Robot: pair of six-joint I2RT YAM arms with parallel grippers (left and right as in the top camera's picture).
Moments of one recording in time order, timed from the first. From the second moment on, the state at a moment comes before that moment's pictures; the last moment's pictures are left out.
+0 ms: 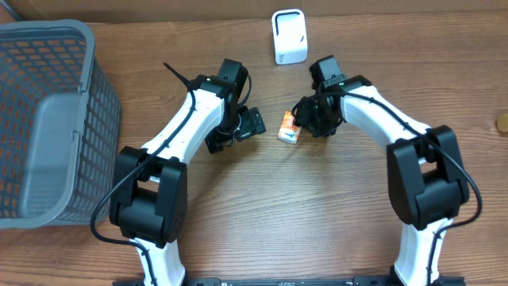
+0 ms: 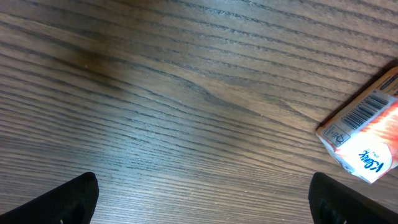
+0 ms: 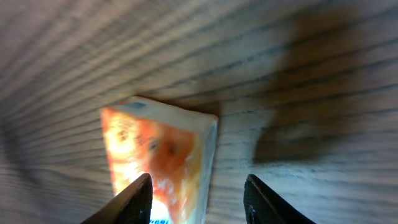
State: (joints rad) left arm -0.33 1.98 1.48 -0.99 0.13 -0.70; right arm 0.35 2.09 1.48 -0.71 -0.29 0.65
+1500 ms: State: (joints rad) left arm -0.33 1.98 1.48 -0.97 0.11 -0.70; right arm 0.00 2.12 1.52 -0.74 -1.54 -0.01
